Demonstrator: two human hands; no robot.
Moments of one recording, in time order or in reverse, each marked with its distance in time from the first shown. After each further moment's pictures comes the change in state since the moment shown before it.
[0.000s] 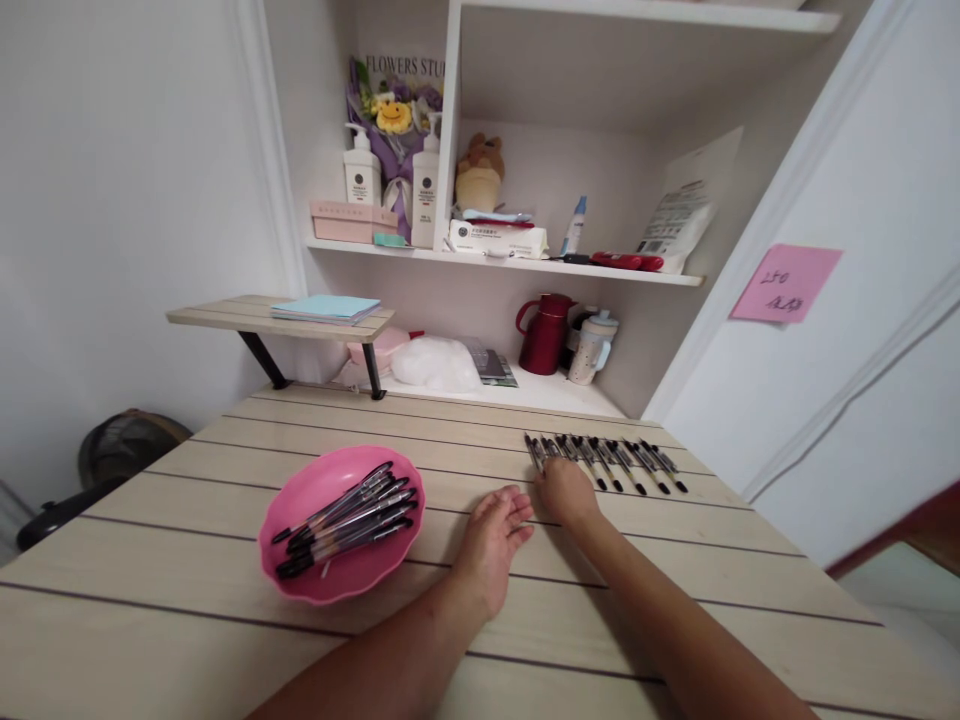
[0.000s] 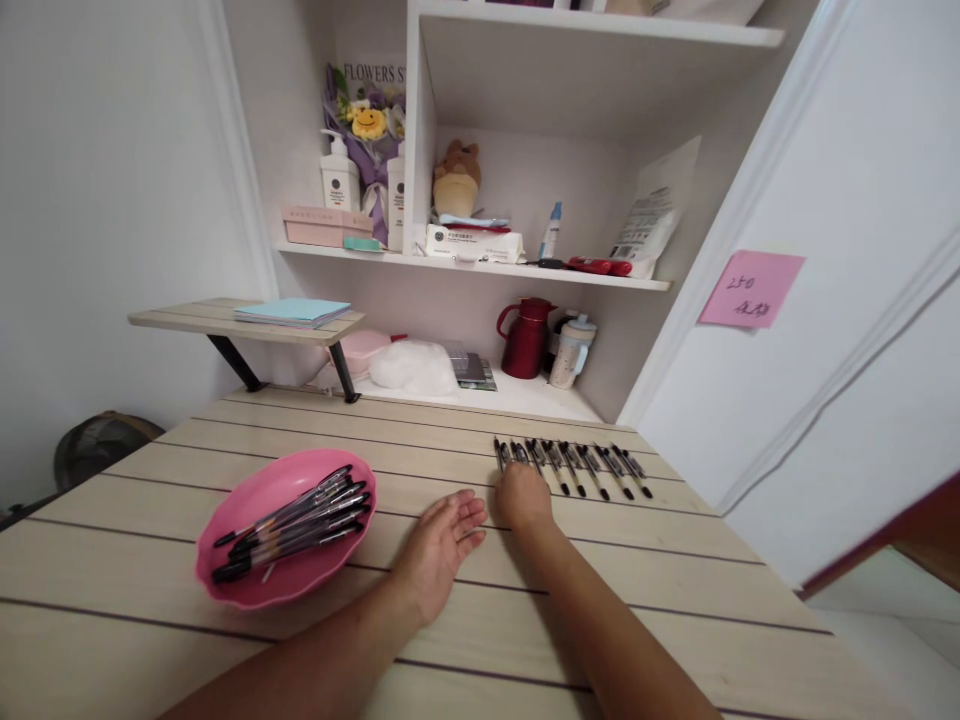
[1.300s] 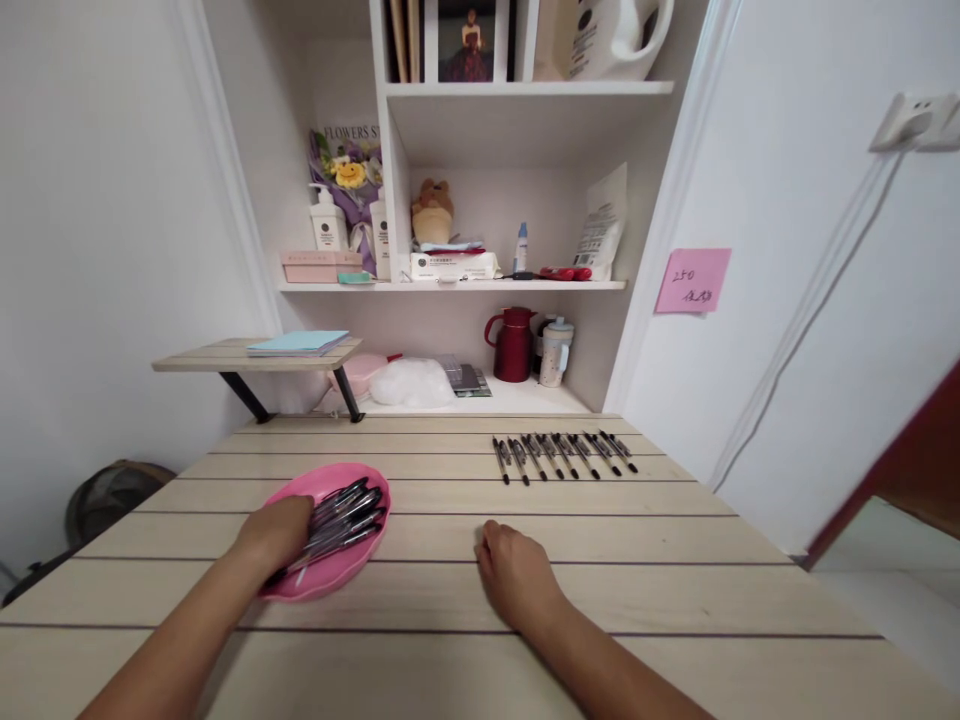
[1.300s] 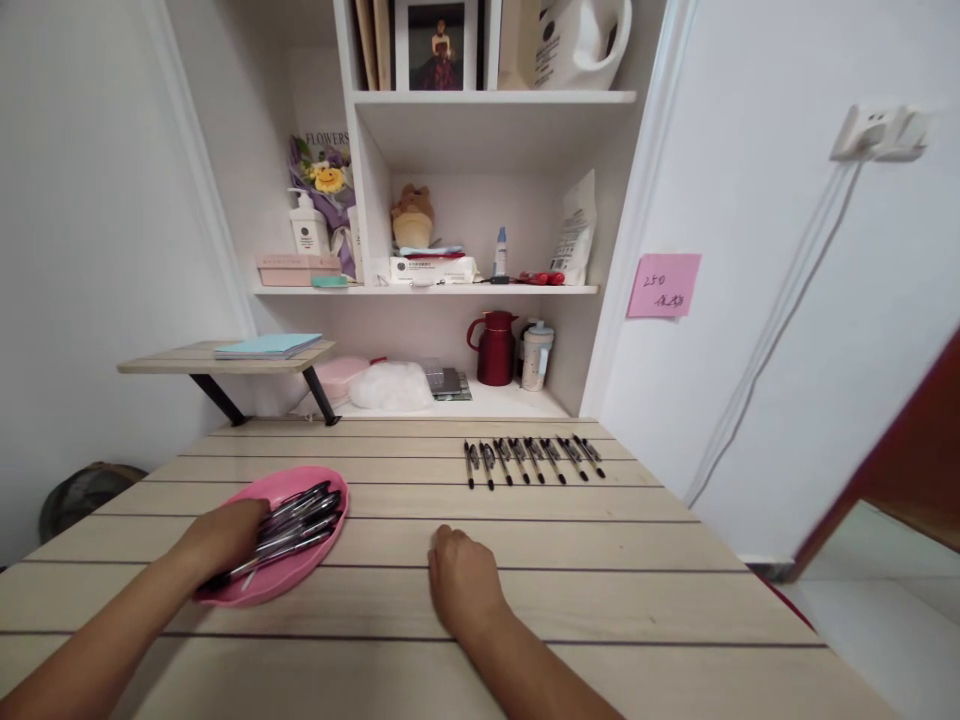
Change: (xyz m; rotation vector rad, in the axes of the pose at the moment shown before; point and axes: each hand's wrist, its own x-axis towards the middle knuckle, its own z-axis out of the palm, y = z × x) left_hand -0.067 0.178 -0.044 2.271 0.443 0.046; right_hand -0.116 -0.018 -0.006 0.199 -0.015 -0.287
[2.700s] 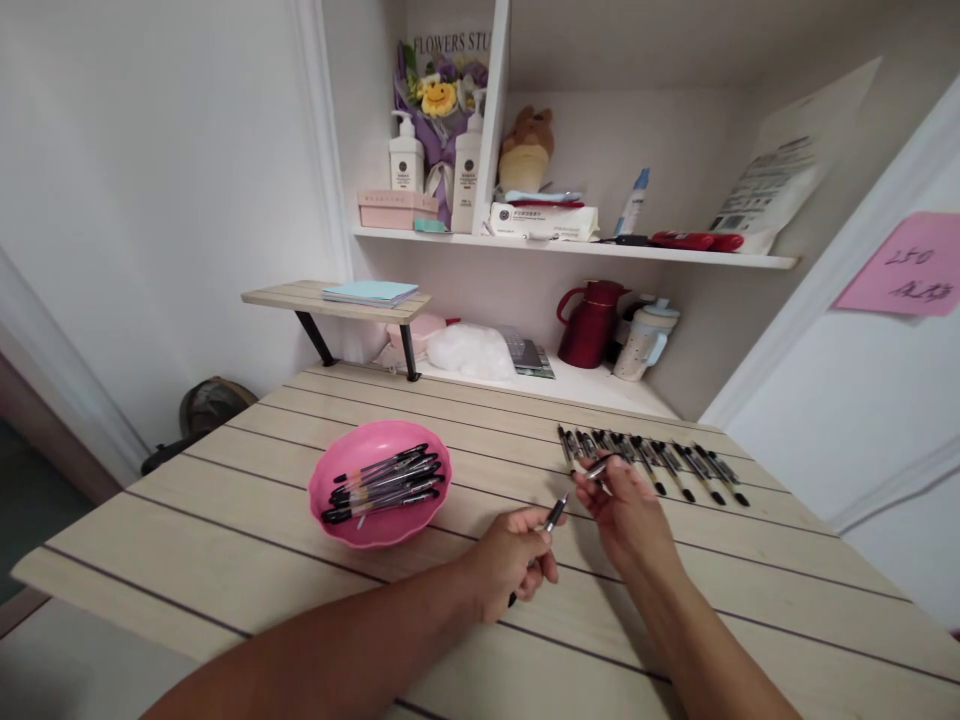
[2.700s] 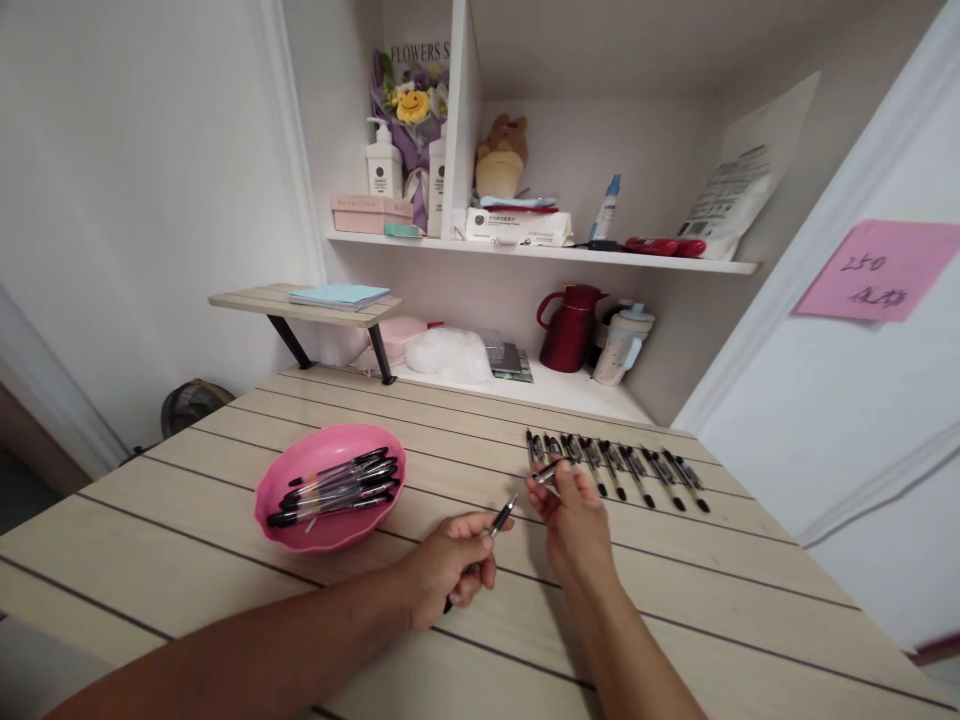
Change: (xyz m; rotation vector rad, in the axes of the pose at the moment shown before) left_hand -0.028 0.139 0.100 -1.699 -0.766 0.147; right_hand 0.059 0.042 -0.008 1.648 0.397 0.403
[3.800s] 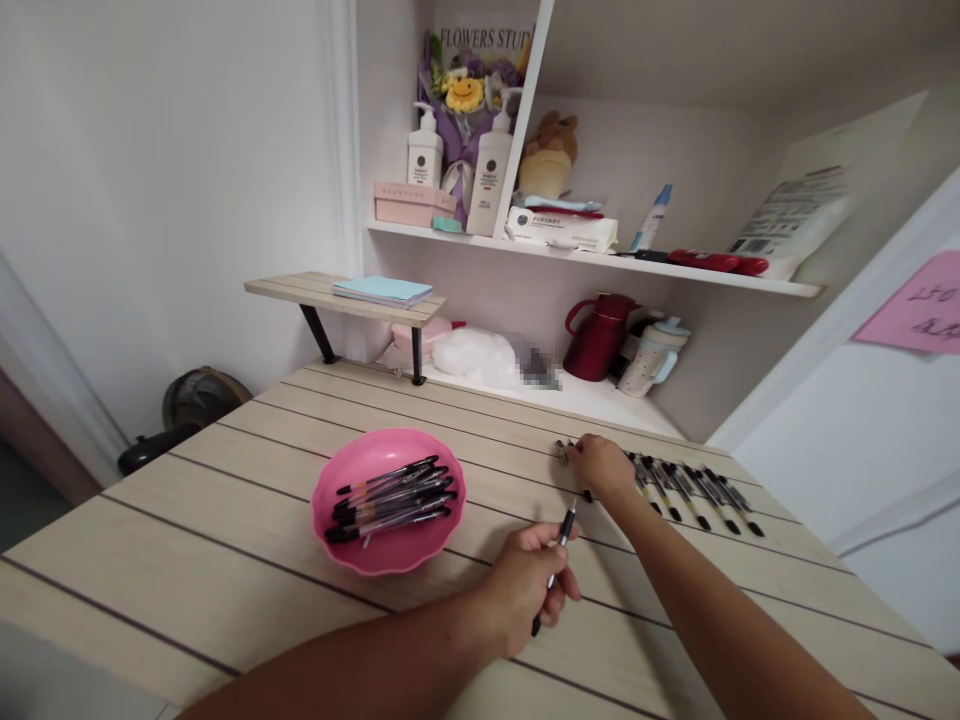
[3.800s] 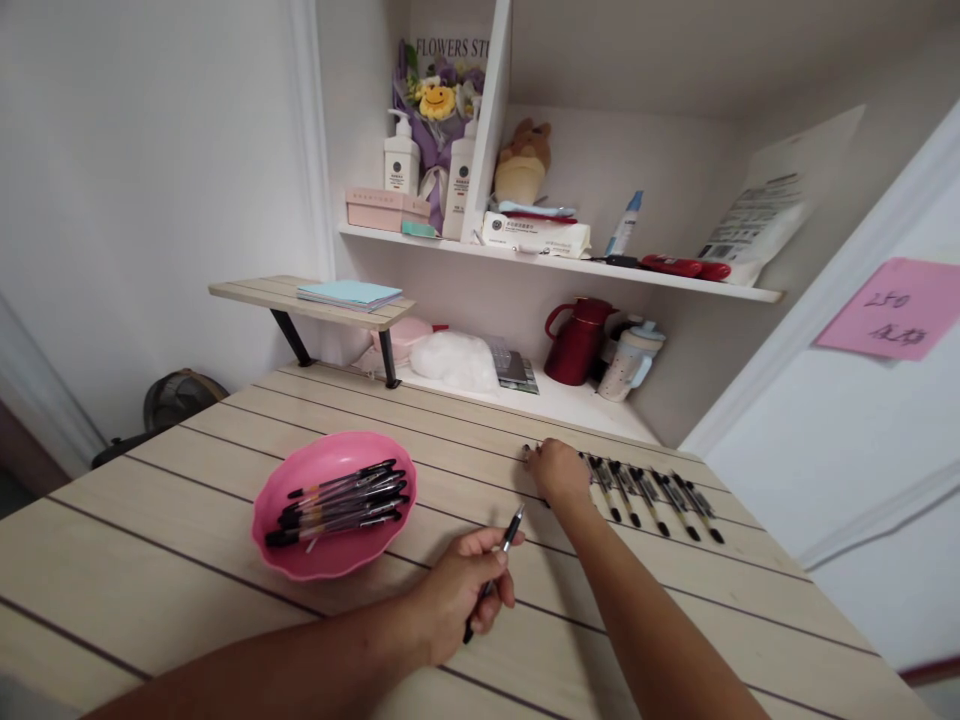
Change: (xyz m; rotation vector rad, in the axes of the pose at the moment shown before) left_hand 0.005 -0.002 -0.003 -0.139 0.071 0.017; right_hand 0.089 -0.004 0.043 -1.849 -0.081 -0.201
